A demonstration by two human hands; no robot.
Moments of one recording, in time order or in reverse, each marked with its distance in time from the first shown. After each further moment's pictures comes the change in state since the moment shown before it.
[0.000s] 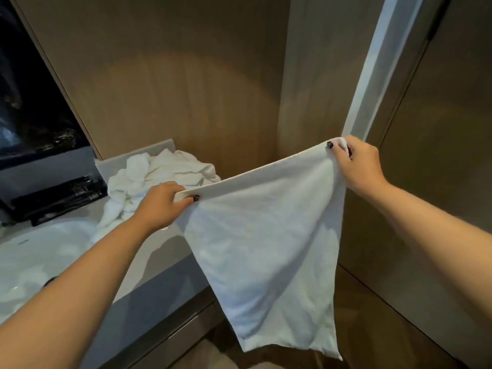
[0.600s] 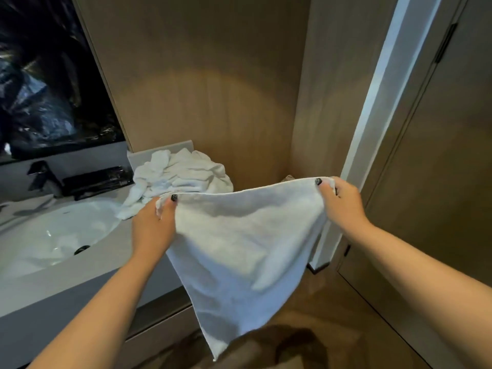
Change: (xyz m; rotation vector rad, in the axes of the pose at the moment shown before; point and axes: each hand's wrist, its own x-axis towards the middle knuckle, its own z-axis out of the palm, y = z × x) left_hand -0.124 0.083 0.015 -0.186 0.539 -0.391; right_hand -0.076 0.012 -0.032 0.290 -0.168 0.082
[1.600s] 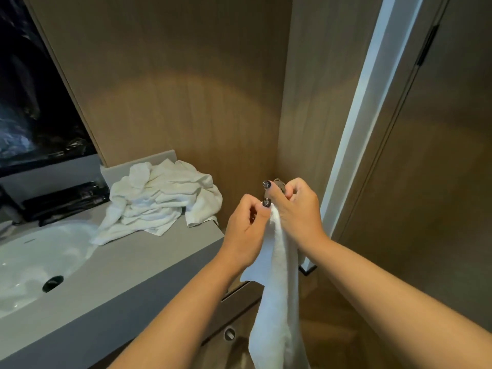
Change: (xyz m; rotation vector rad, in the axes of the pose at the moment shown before) left_hand -0.016 0.088 0.100 -0.566 -0.549 0.259; right_hand 0.001 -0.062 0.080 0.260 0.108 -0.005
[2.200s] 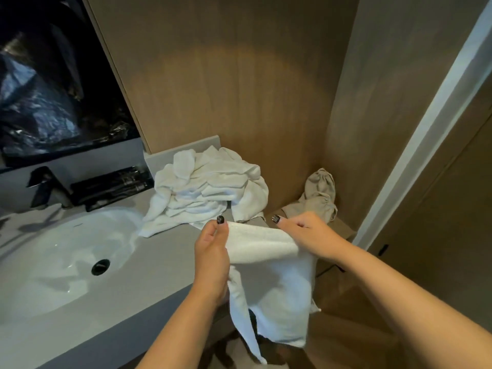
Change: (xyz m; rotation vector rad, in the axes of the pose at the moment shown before) left_hand -0.006 -0.091 -0.130 -0.428 0.472 -0.501; right_hand 0.030 0.071 0.111 -0.136 -0.742 0.106
